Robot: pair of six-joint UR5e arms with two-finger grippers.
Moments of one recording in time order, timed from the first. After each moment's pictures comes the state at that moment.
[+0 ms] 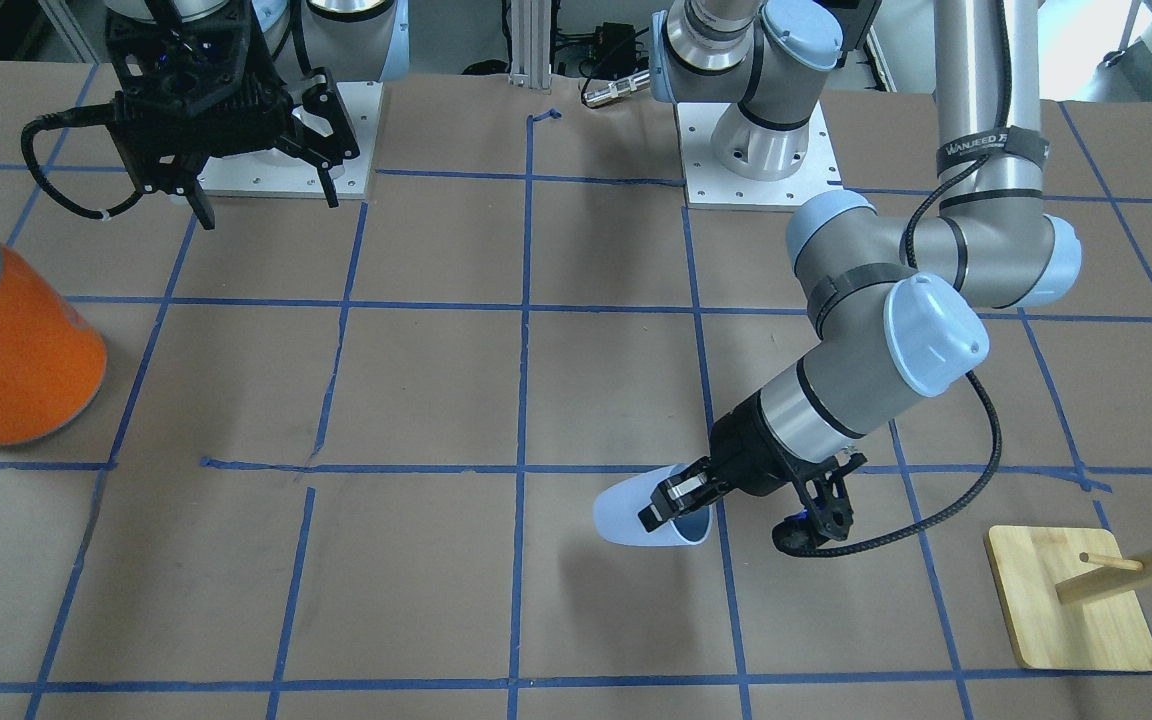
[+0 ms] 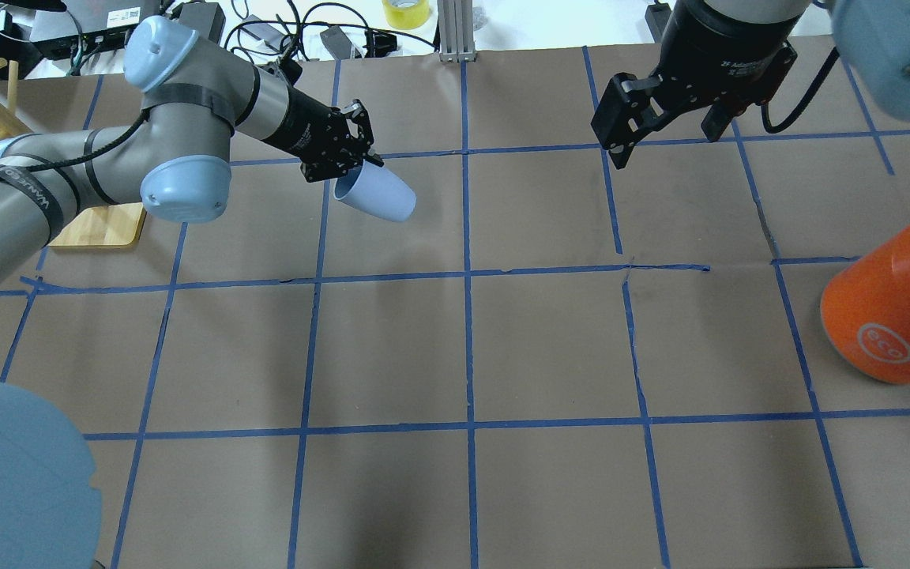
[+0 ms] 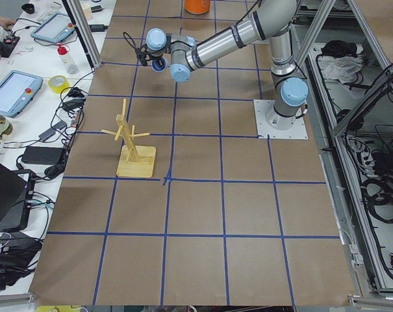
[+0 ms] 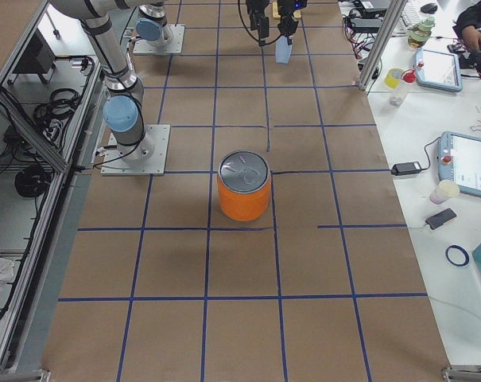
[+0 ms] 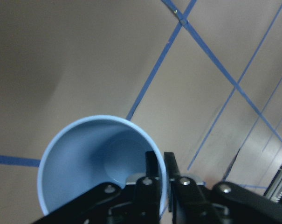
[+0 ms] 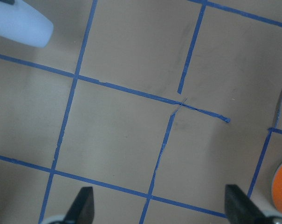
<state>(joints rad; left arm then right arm) -1.53 -1.98 -1.66 -0.90 1.08 -0.47 1.67 -1.58 1.46 -1.53 -1.56 -0.18</state>
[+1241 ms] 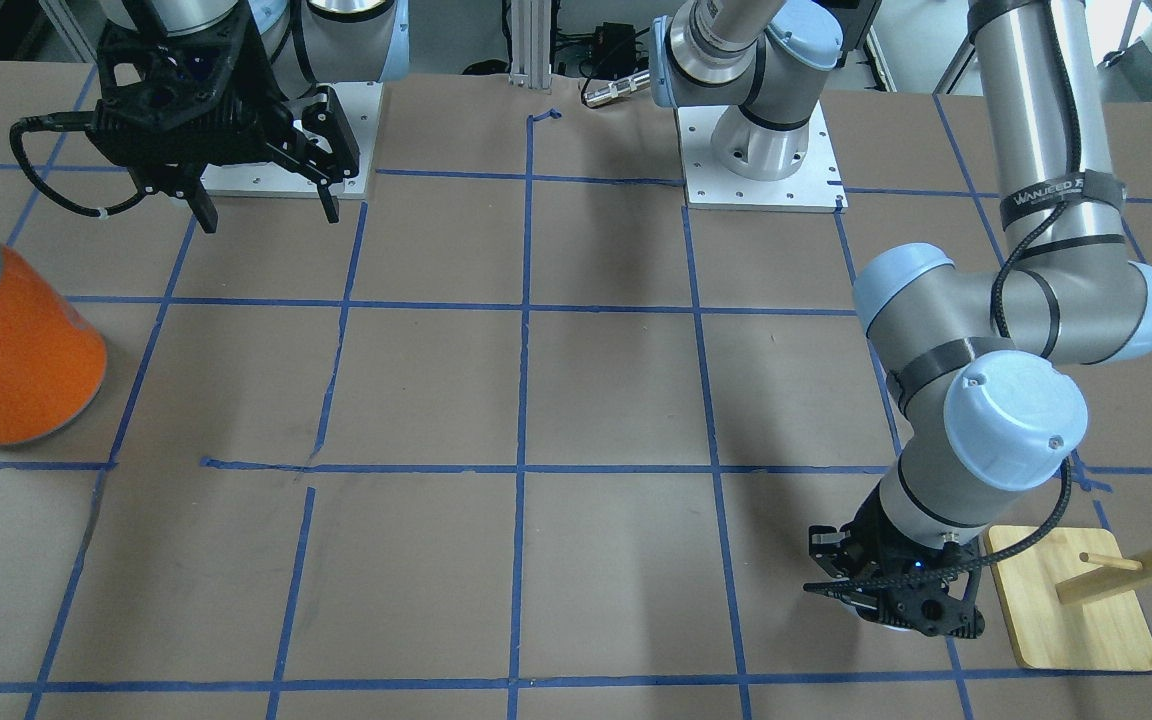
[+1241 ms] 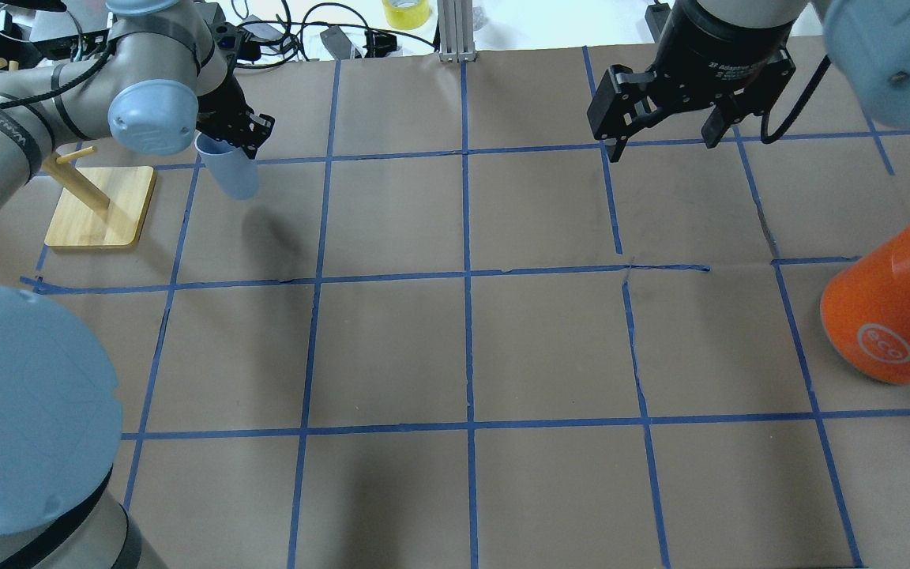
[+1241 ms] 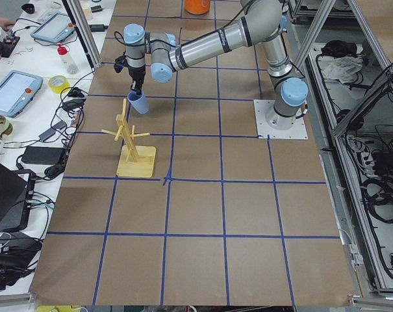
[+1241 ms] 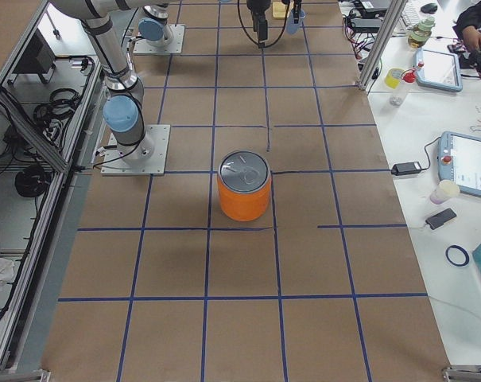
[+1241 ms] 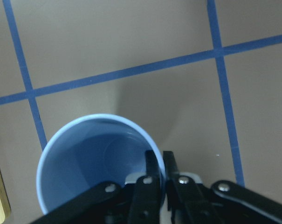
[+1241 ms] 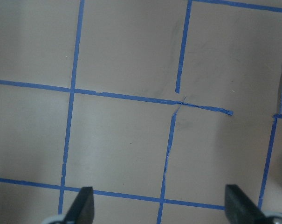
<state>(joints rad) -1.47 -2.11 -1.44 -1.03 1.61 0.31 1.66 -1.58 1.48 -1.56 -1.56 -0.02</state>
